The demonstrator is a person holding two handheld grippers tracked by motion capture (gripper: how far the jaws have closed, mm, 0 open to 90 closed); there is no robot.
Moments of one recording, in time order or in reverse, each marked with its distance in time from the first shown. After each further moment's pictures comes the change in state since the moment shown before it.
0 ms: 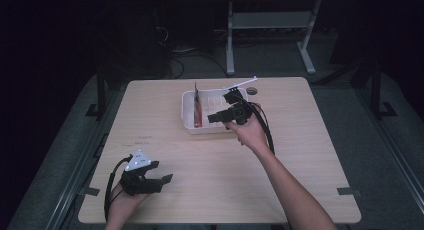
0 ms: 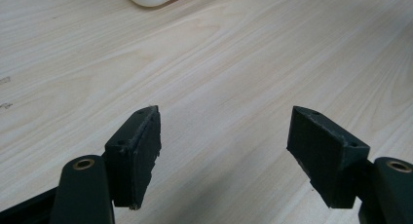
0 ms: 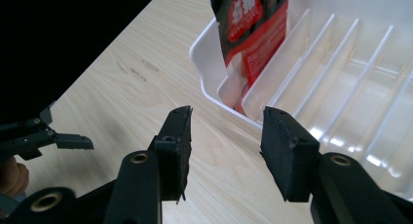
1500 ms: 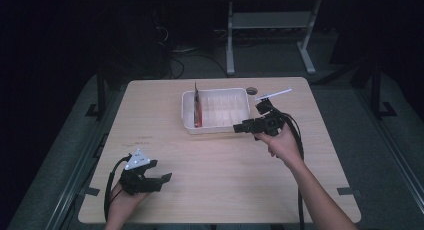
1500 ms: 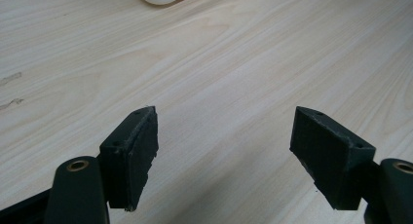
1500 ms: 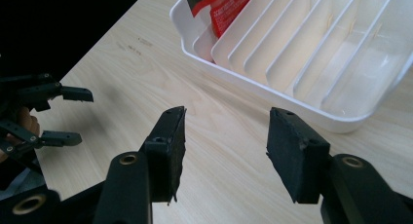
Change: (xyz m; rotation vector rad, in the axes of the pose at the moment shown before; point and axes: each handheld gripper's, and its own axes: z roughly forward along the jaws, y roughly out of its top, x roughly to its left) left arm 0.003 0.000 0.001 0.005 0.024 -0.012; right arm -0.038 -0.049 -0.055 -0.012 0.030 0.008
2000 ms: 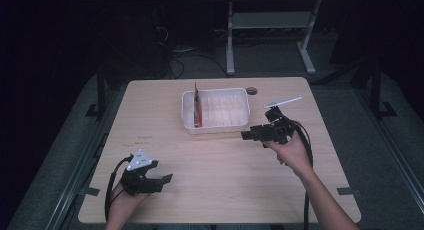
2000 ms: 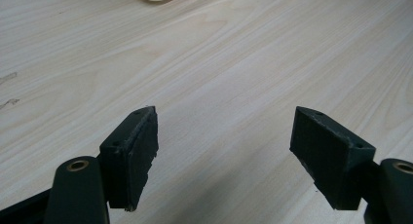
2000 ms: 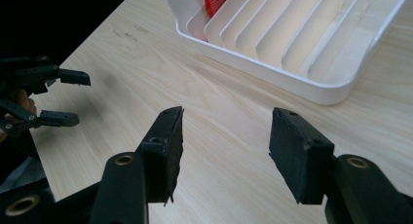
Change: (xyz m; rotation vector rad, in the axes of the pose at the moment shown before) left arm -0.002 0.000 0.002 0.014 0.001 0.017; right arm -0.007 -0.026 -0.015 -0.011 -0.005 -0.002
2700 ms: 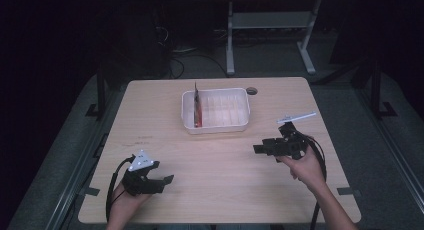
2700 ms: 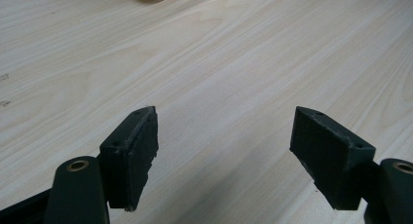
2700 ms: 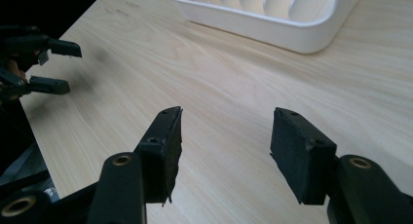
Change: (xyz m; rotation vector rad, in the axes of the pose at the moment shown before) left arm -0.004 0.000 0.002 0.003 -0.005 0.008; right arm -0.014 -0.046 -0.016 0.009 -0.011 0.016
